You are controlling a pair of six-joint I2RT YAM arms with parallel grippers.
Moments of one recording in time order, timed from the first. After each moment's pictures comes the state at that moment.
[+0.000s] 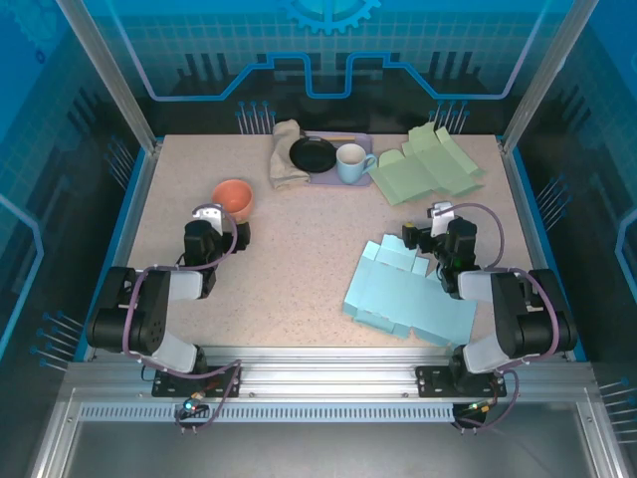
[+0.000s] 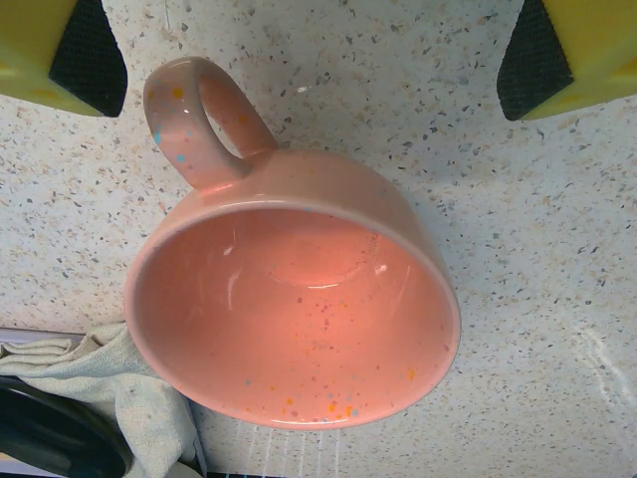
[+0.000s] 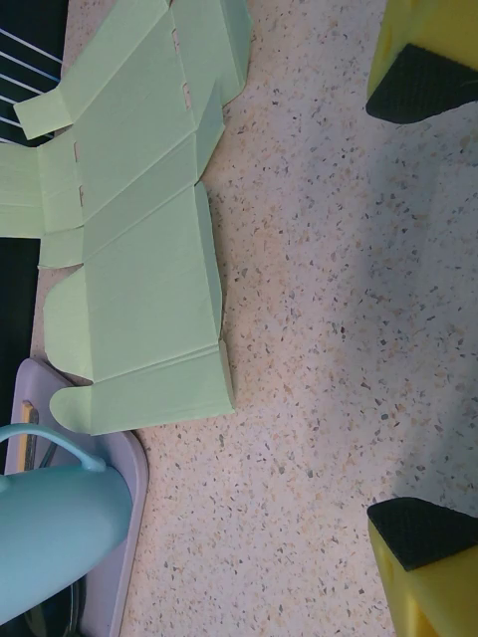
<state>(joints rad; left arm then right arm) -0.02 1.52 0.41 0.66 -0.03 -0.10 0.05 1.49 0.41 0.67 -0.07 -0.07</state>
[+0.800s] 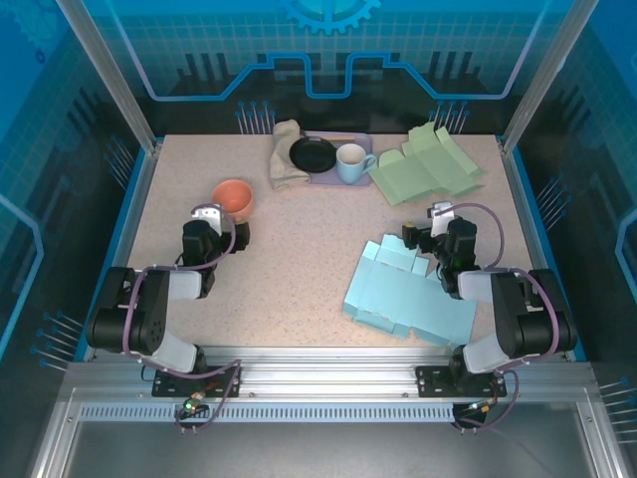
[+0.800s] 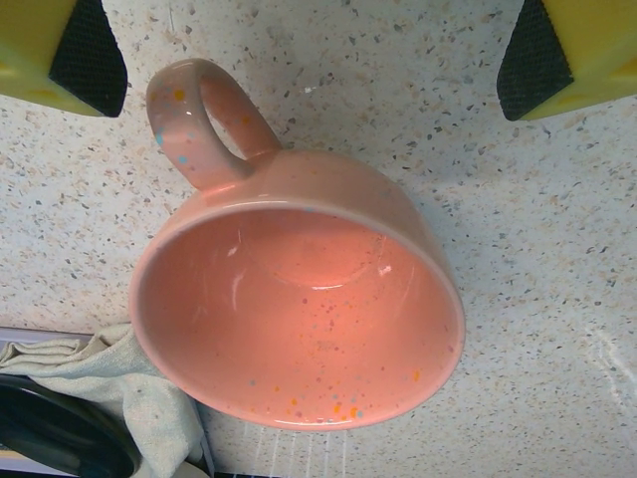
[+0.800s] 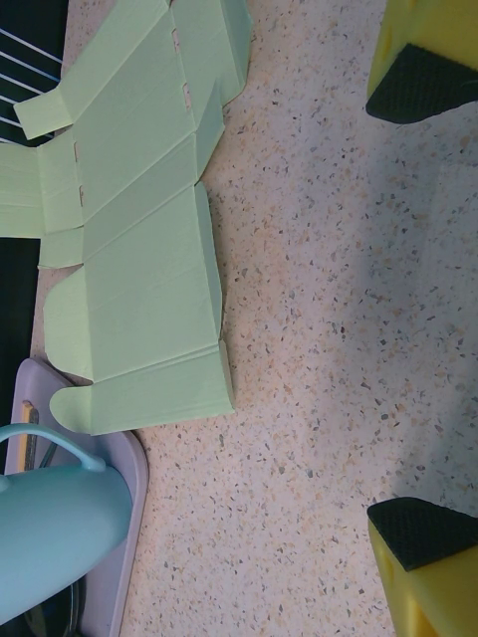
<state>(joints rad) 0.00 1.52 0.41 0.66 0.00 -0.10 0.05 1.49 0.41 0.67 -0.07 -0.07</state>
